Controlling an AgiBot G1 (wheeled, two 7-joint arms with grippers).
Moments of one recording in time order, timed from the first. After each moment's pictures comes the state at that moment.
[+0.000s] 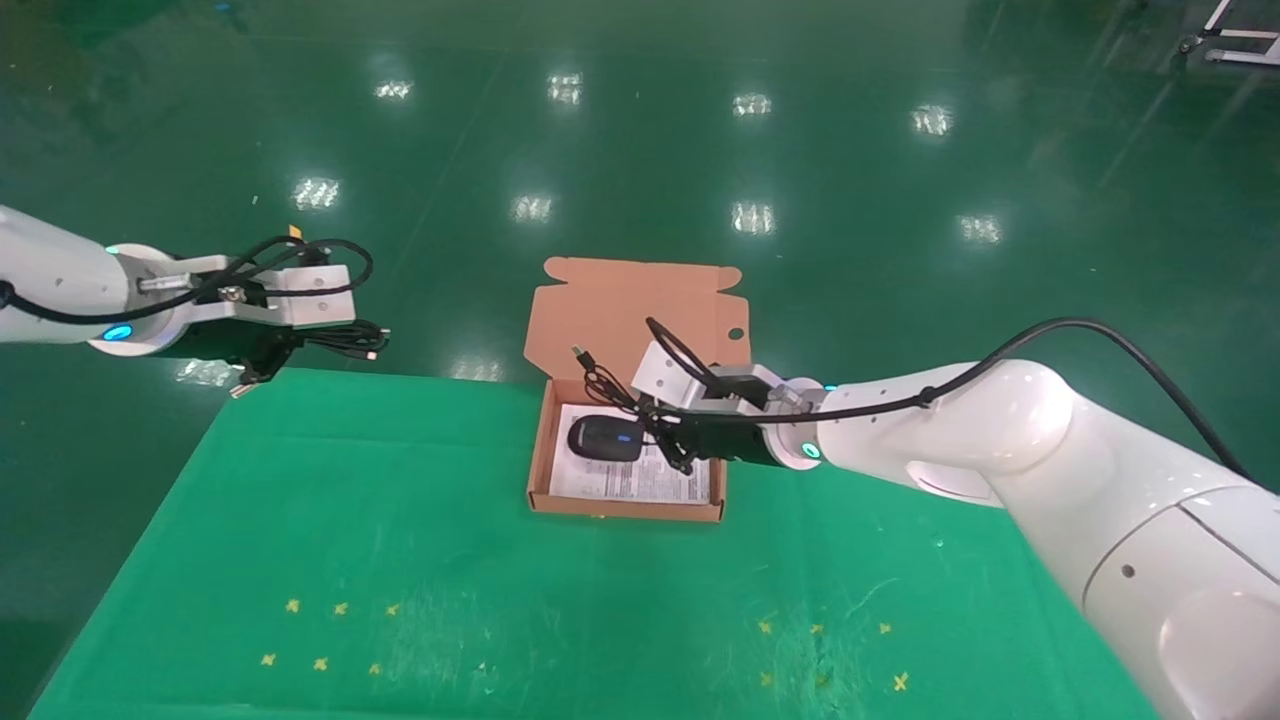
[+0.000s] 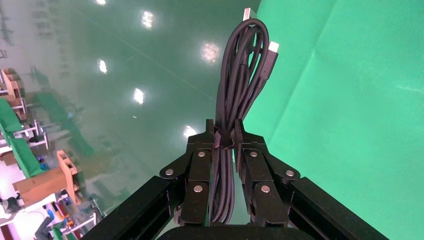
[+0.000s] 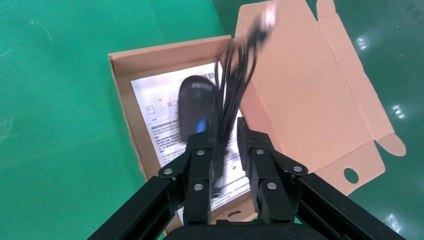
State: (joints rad) left arm -1.75 0.99 0.97 -1.01 2.35 1.11 -0.57; right arm 1.62 -1.37 -1.20 0.39 -1.26 -0.63 0.00
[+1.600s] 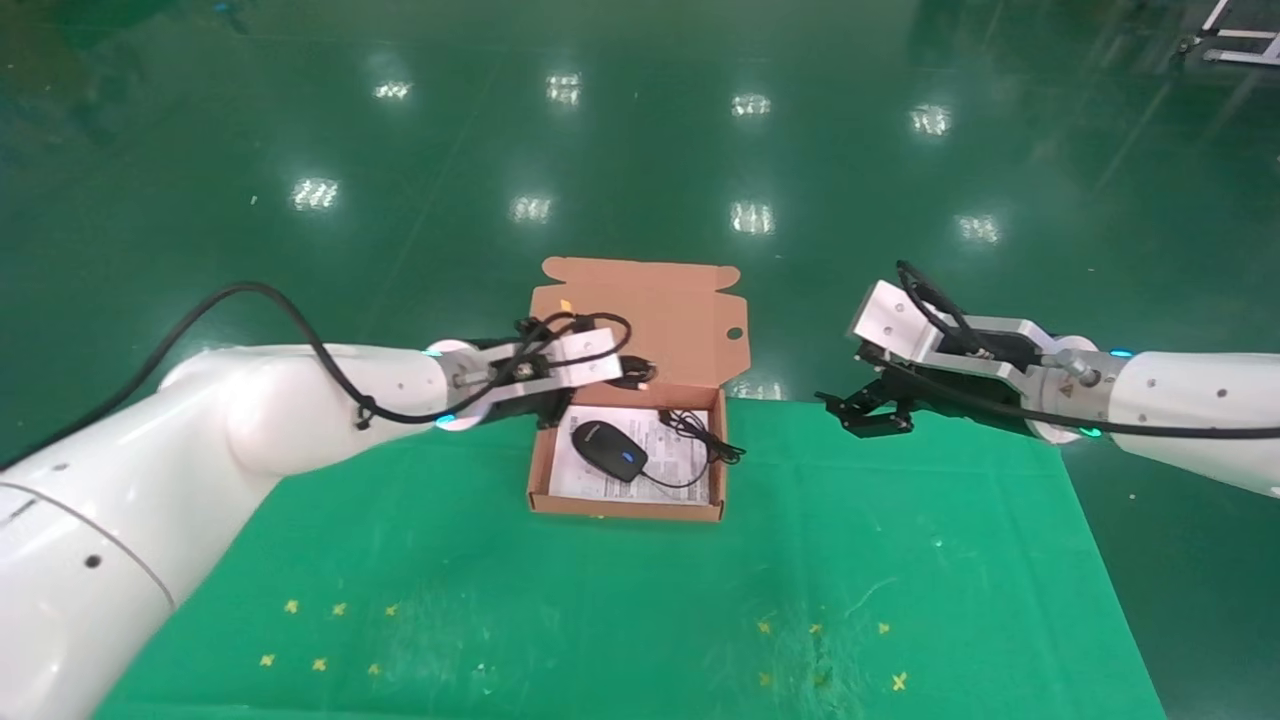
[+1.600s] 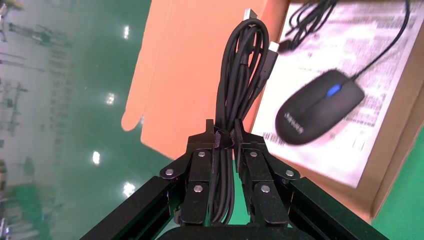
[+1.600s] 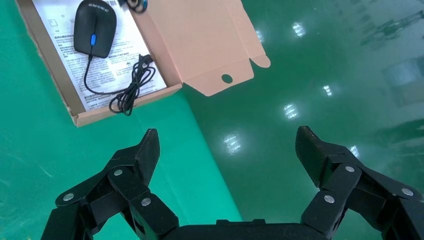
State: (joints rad) left arm -1.58 1.36 0.98 -0.61 2.03 0.59 -0.29; right arm 1.65 -0.85 -1.26 0.97 -1.41 -0.53 0.28
